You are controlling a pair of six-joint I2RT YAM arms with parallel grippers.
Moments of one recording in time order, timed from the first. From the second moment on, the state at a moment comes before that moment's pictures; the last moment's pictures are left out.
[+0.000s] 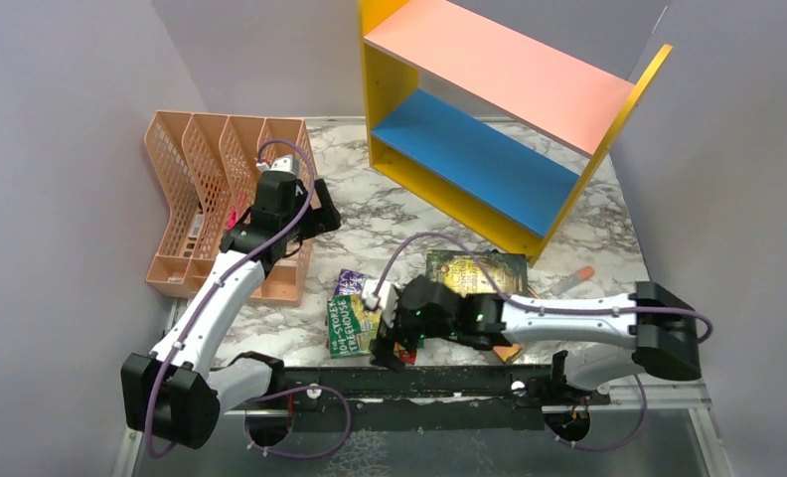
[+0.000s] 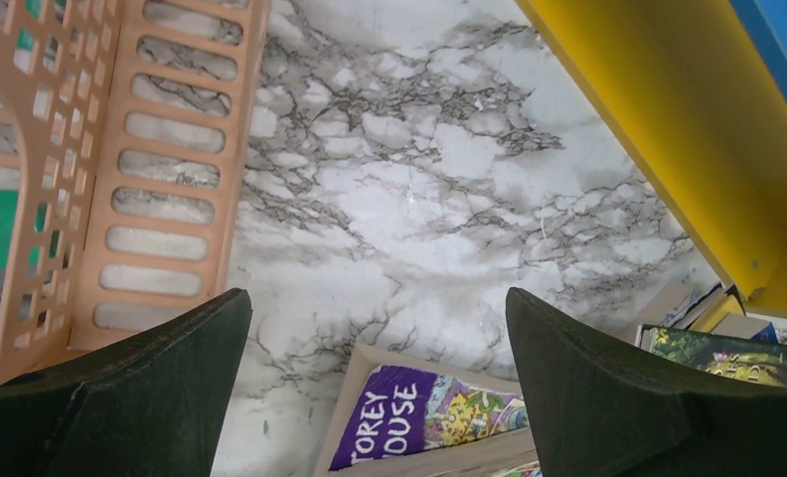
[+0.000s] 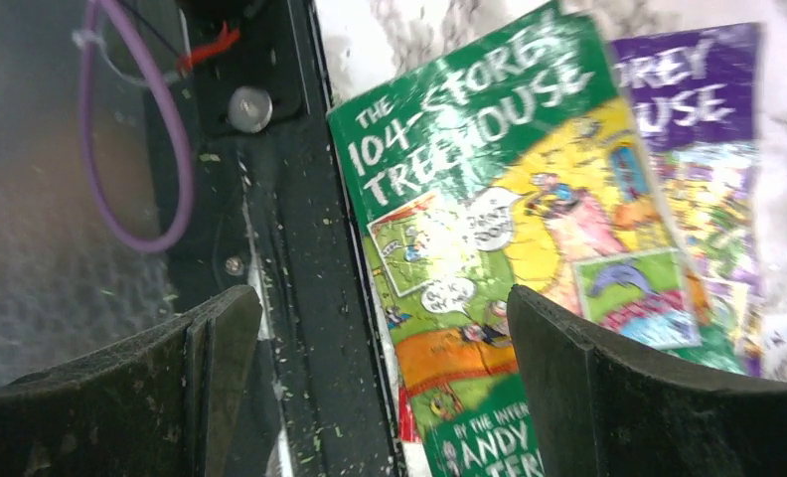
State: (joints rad) left arm -0.30 1.12 0.95 -0.46 -0.04 -0.50; right arm 1.26 1.32 0.82 -0.04 -0.16 0.09
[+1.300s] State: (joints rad) left arm -0.23 0.92 0.88 -0.54 0.02 -0.54; right arm 1.54 1.61 0.92 -0.08 0.50 -0.34
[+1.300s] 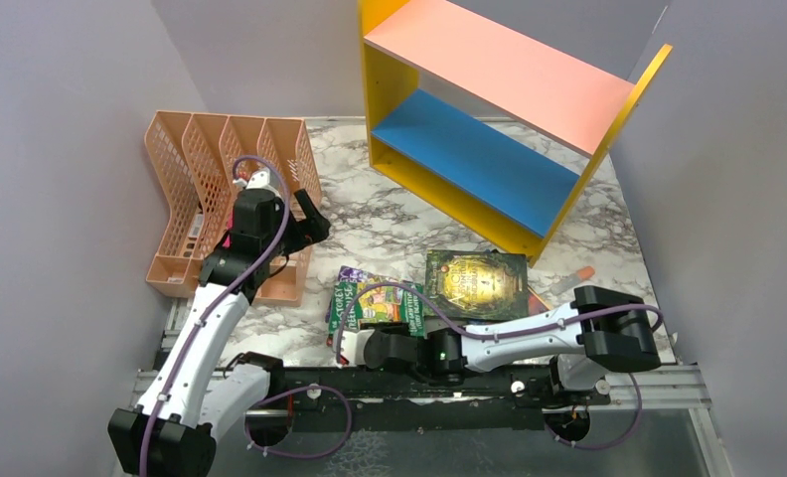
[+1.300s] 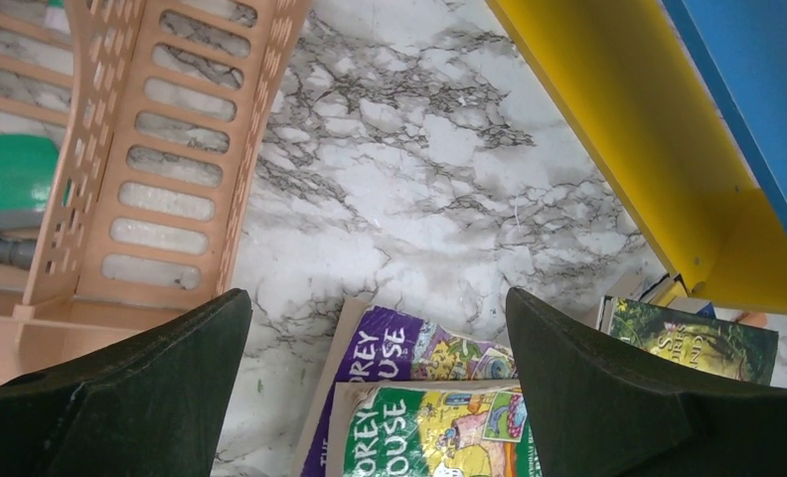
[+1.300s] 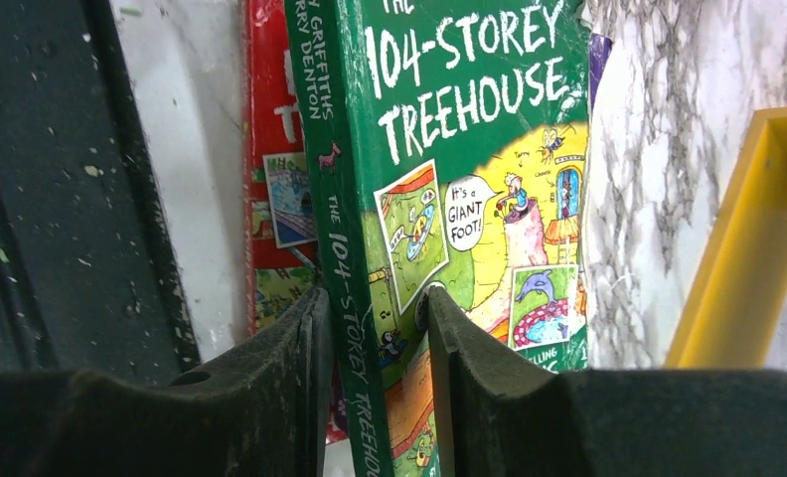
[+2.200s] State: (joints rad) left arm -0.23 0.71 0.78 -0.76 -0.07 -0.75; right arm 1.41 1.69 1.09 0.01 0.55 0.32
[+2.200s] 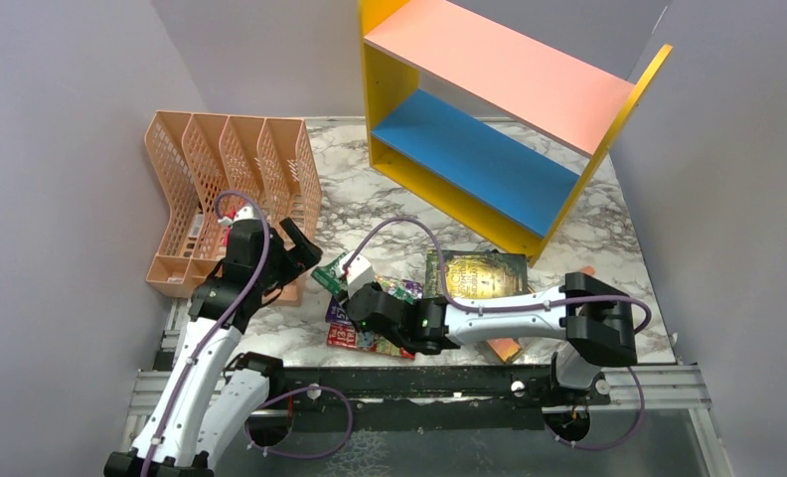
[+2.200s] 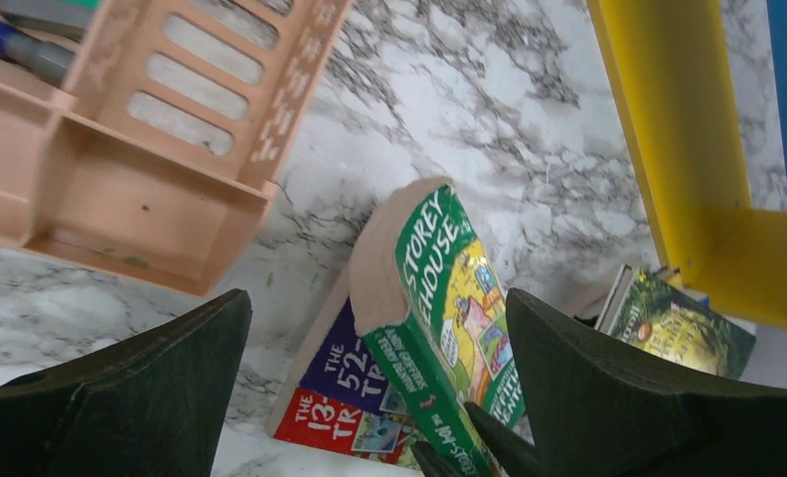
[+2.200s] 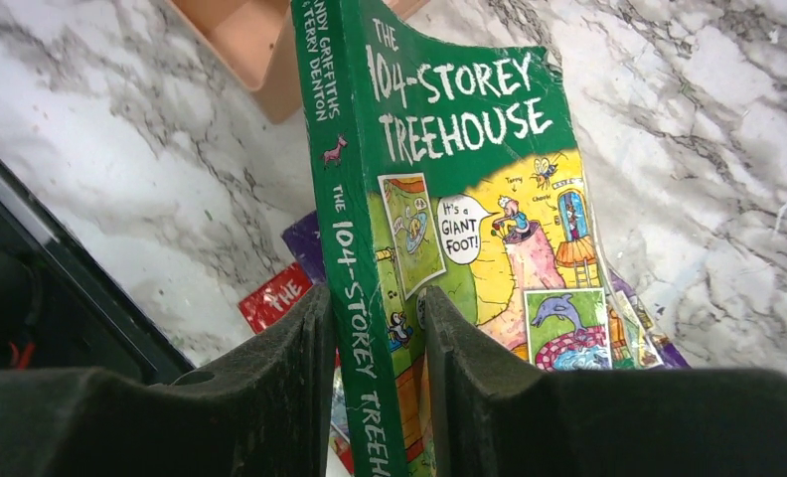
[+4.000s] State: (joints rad) left arm -0.23 1.10 1.33 -0.36 0.71 -0.60; right arm 0.89 1.04 0.95 0.09 0.00 0.80
